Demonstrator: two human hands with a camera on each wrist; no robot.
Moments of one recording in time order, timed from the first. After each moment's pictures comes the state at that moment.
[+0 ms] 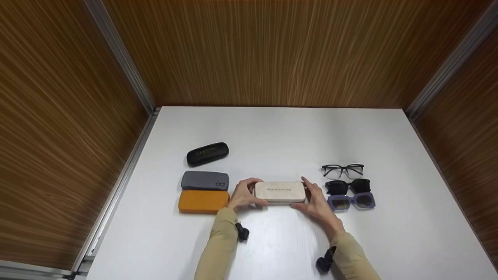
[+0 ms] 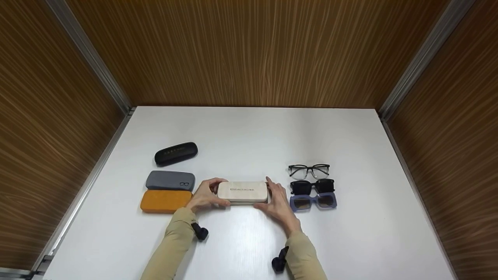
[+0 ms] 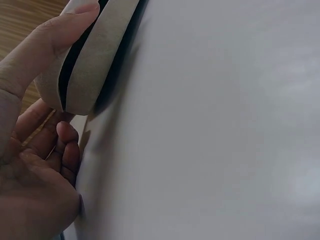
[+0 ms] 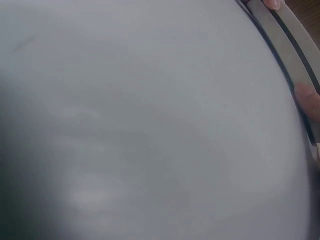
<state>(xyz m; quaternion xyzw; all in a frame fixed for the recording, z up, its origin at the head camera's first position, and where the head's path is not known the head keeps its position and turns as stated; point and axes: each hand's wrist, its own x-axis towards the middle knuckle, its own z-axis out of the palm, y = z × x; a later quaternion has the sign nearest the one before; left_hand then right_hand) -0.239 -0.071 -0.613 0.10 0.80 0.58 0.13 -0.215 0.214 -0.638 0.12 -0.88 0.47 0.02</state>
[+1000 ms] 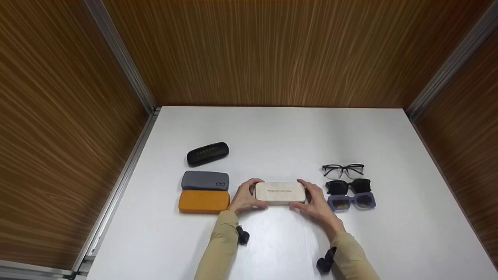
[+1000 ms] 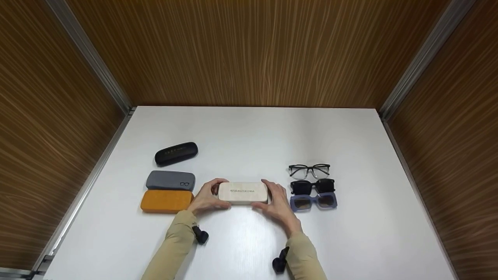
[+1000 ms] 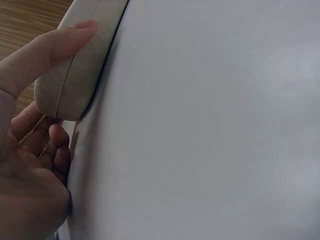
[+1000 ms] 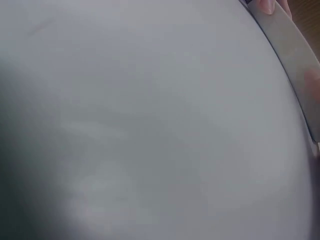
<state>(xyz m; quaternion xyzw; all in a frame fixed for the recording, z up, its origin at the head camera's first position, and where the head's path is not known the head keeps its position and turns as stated) -0.231 -0.068 -0.618 0.11 0.81 0.57 0.11 -0.214 0.215 -0.640 0.14 -0.88 0.46 0.02</state>
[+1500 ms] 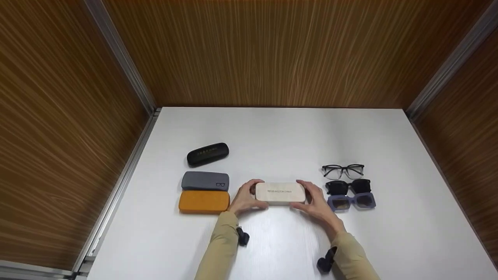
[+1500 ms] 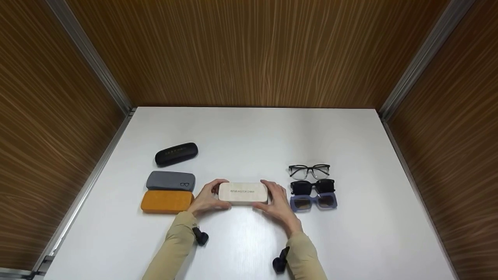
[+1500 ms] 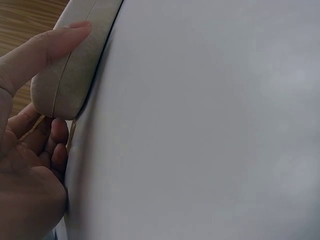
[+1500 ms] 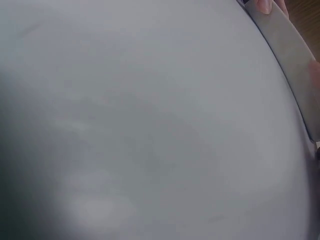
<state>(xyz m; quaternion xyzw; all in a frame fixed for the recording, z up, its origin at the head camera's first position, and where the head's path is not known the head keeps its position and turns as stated) -0.228 -0.067 -0.617 0.12 0.80 0.58 0.11 -0.216 0.217 -0.640 0.16 -0.87 0.47 0.02</state>
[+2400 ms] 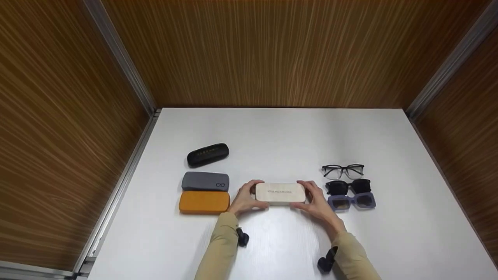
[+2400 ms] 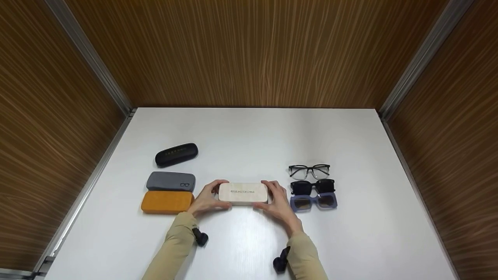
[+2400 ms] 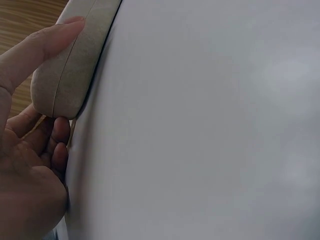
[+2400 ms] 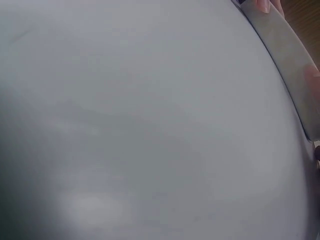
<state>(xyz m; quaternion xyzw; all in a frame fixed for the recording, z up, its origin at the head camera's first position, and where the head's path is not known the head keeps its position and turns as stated) -0.231 -0.067 -0.623 0.13 0.81 0.56 0.11 -0.218 0.216 -0.638 0.14 -0.87 0.47 0.01</state>
